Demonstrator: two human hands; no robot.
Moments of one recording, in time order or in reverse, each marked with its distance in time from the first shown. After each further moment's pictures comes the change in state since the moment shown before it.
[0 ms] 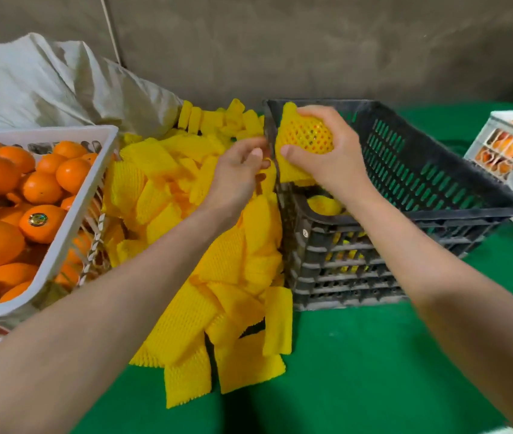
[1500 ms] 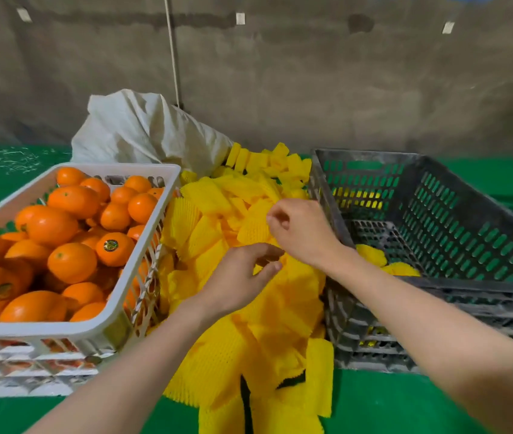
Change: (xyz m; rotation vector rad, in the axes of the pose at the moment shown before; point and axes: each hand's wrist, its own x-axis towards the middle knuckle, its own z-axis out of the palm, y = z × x) left_hand -0.047 -0.033 -0.080 0.678 -0.238 0.200; right_hand 0.002 -0.016 0.092 -0.302 -0.292 -0.269
